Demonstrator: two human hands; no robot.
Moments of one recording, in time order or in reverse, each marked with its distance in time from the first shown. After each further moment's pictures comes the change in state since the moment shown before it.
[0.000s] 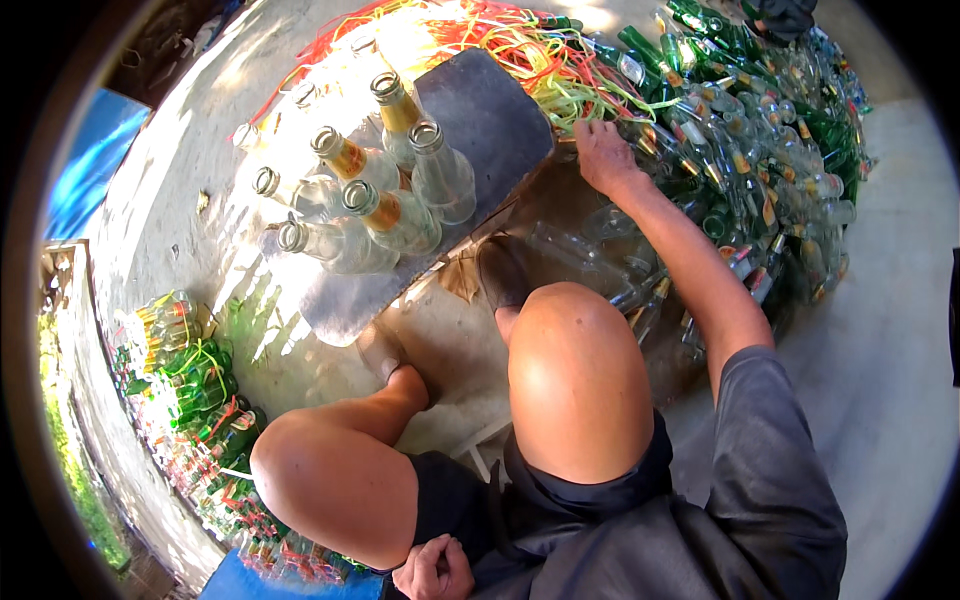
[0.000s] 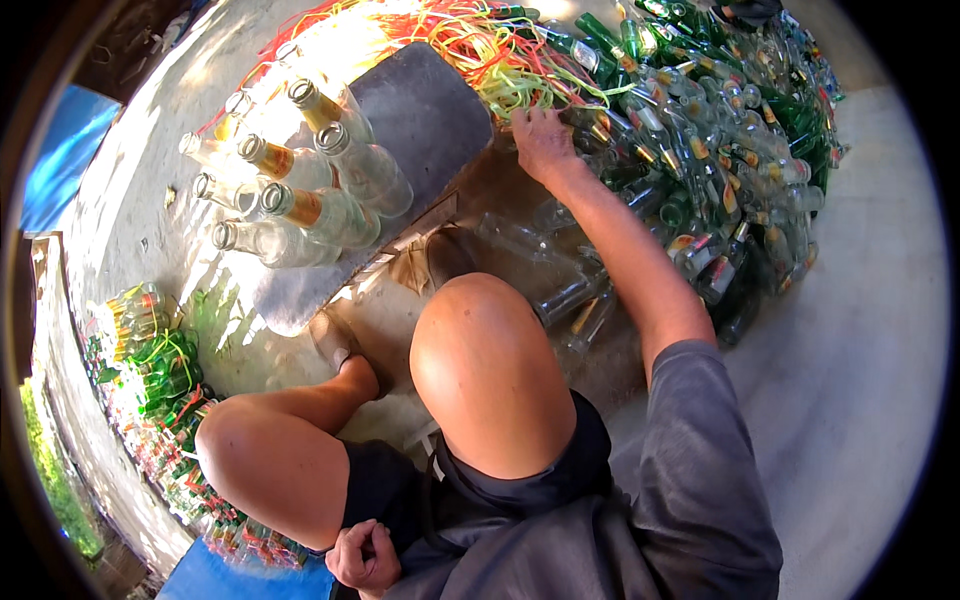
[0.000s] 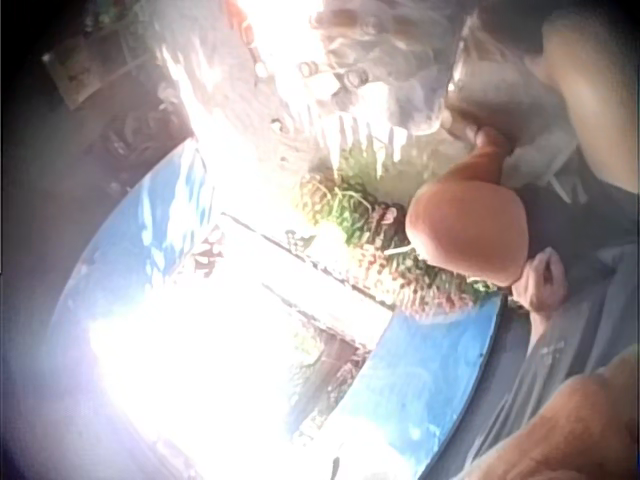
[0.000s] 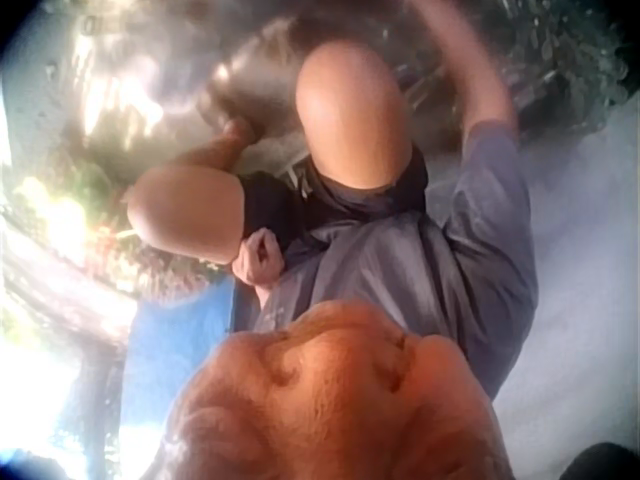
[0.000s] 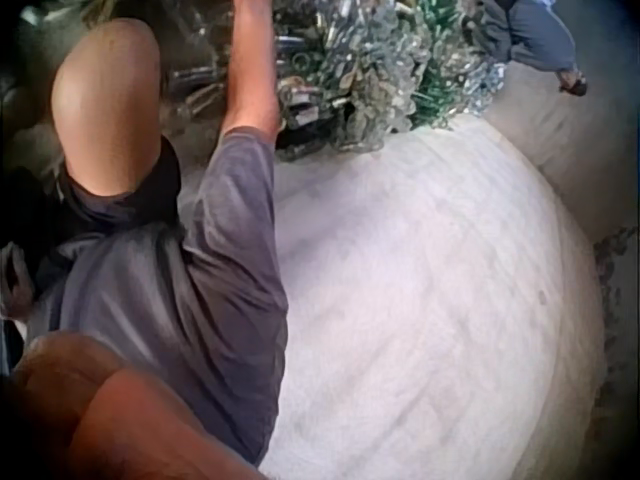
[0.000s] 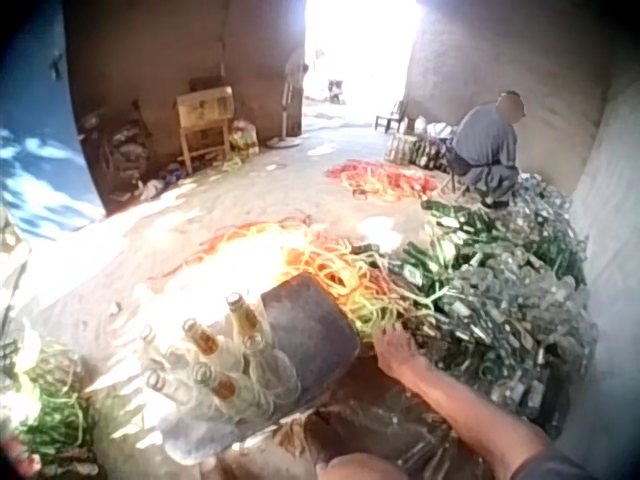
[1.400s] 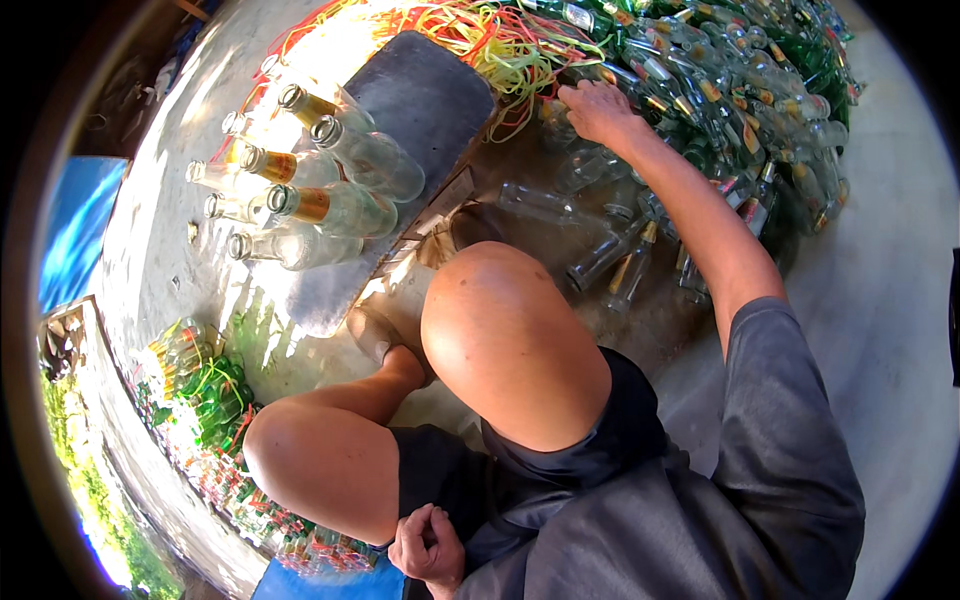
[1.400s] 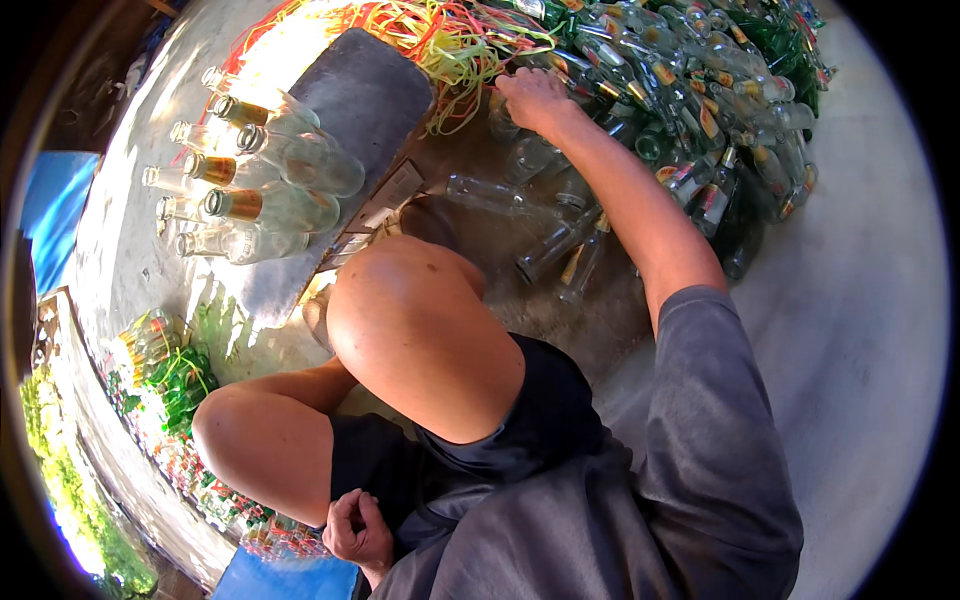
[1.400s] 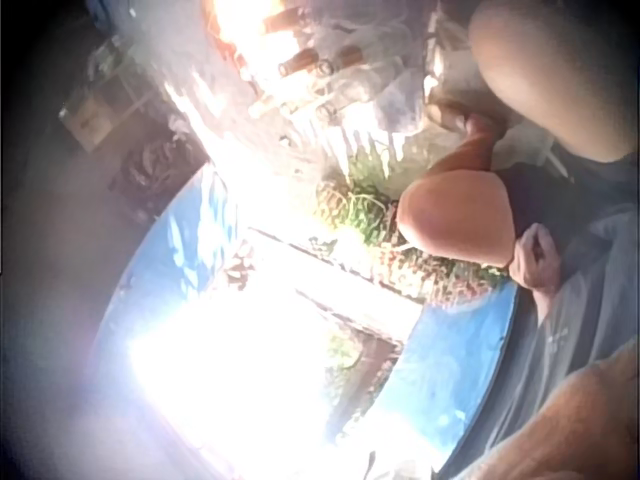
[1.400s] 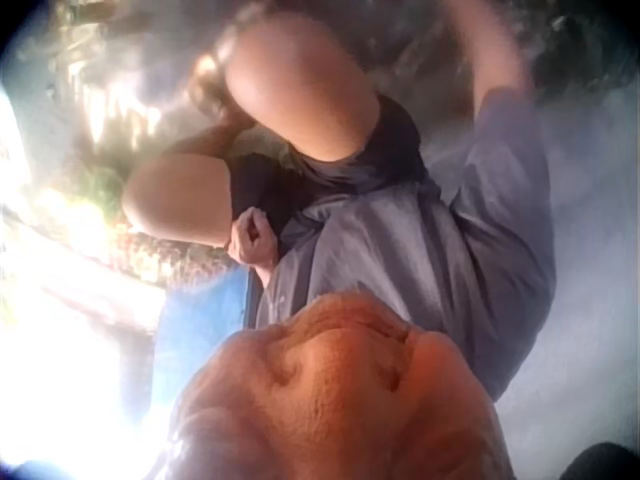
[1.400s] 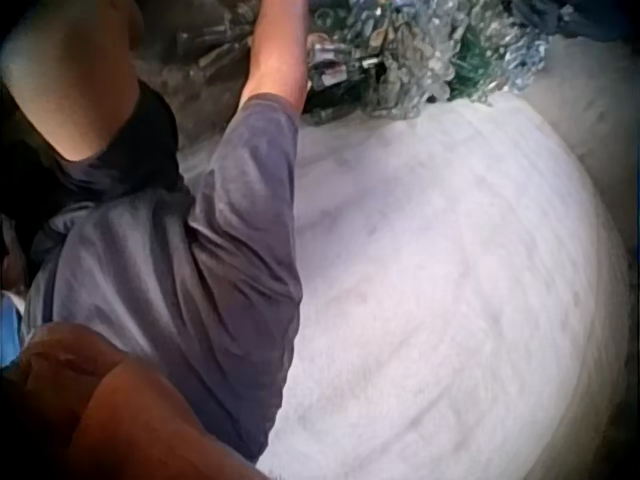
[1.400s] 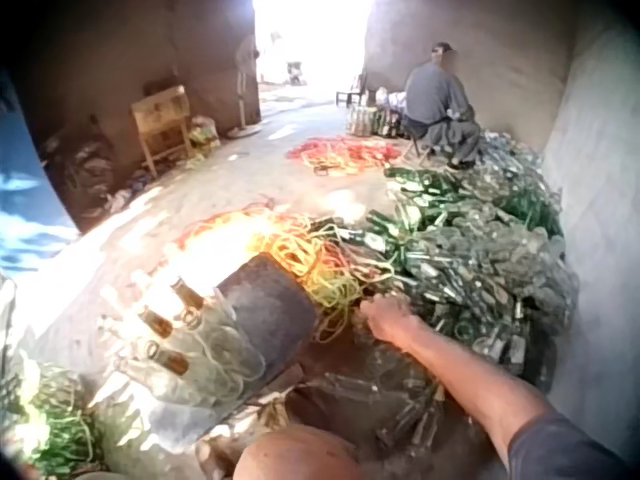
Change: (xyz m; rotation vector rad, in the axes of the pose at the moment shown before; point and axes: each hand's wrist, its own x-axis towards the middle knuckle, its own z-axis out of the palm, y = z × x) left_hand -0.014 0.008 0.010 -0.009 -0.011 -0.108; right_hand -0.047 0.050 -0.034 0.058 -0.309 0.136
